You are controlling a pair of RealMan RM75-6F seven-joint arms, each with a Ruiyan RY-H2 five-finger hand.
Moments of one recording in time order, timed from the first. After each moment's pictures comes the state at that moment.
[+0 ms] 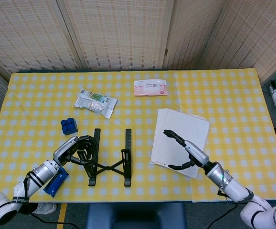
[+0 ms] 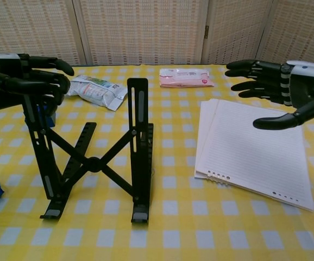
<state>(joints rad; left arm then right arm) -0.65 -1.17 -0.04 -1.63 1.65 0.97 -1.37 0.57 -1.30 0.02 -1.52 -1.71 1.08 1.05</state>
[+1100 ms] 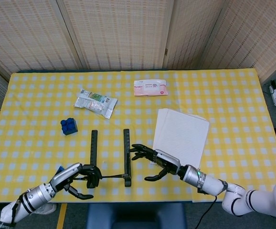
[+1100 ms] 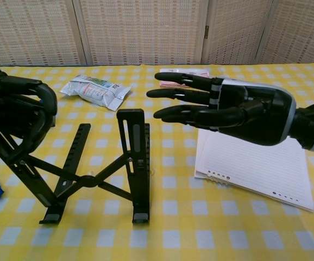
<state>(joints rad) -0.65 -1.08 0.19 -1.77 1.89 1.17 -1.27 0.80 -1.47 -0.10 -1.38 -1.86 1.16 1.71</state>
